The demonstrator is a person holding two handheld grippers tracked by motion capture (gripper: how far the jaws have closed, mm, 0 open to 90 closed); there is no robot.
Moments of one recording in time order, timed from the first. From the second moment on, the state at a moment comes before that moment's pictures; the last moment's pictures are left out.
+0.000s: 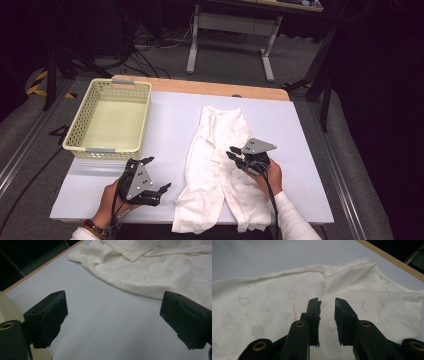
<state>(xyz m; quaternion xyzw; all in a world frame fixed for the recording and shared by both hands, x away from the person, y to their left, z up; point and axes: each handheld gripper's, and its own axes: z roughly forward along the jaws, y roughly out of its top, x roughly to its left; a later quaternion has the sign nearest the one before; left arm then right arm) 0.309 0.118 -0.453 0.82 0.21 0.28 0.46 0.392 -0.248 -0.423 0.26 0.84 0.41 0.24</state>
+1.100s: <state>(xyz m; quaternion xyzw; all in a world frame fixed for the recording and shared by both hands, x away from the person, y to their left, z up) 0.309 0.117 -0.453 0.82 0.21 0.28 0.46 0.363 -0.283 -0.390 0.25 0.79 0.47 0.30</state>
